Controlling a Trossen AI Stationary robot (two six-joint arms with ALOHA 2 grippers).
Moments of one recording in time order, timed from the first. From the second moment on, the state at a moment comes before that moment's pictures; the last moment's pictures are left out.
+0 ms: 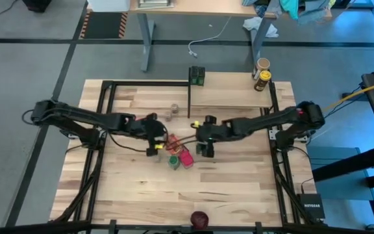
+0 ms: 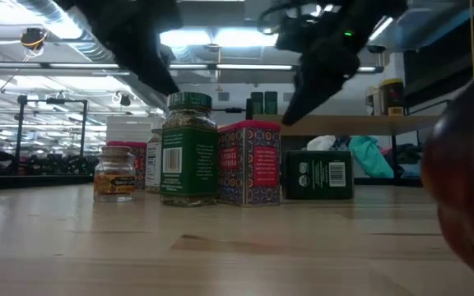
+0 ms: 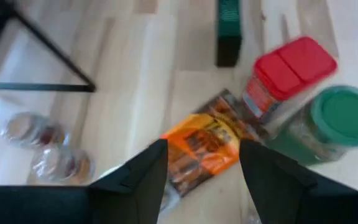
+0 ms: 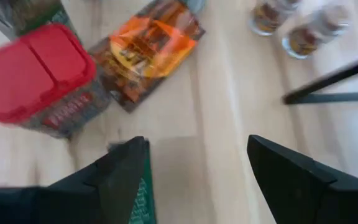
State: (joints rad) left arm -0.07 1.26 0.85 -0.39 -0.19 -0.06; right arm 0.08 1.62 1.09 -0.43 0.20 0.05
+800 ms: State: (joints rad) left arm -0.07 1.20 0.77 -0.36 -0.19 -0.14; right arm 0.07 1.84 1.23 -0.68 -0.02 0.07
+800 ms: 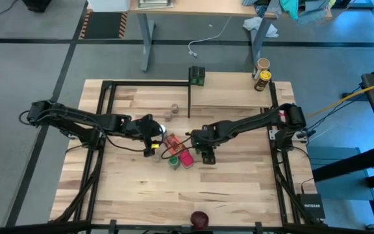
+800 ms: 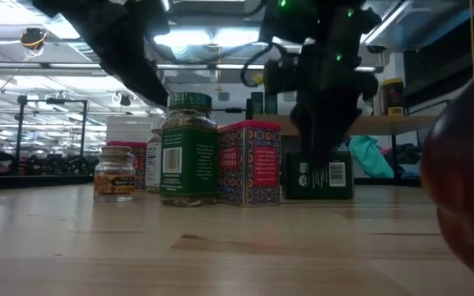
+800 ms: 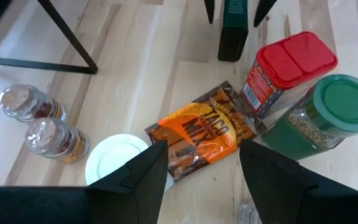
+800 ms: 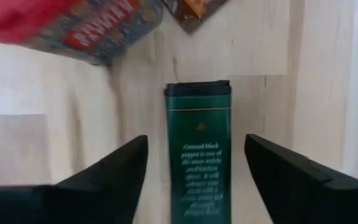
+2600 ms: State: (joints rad) left arm -0.07 1.20 0.77 -0.35 -0.34 -0.13; right arm -0.19 1.15 0.57 0.44 0.67 0.07
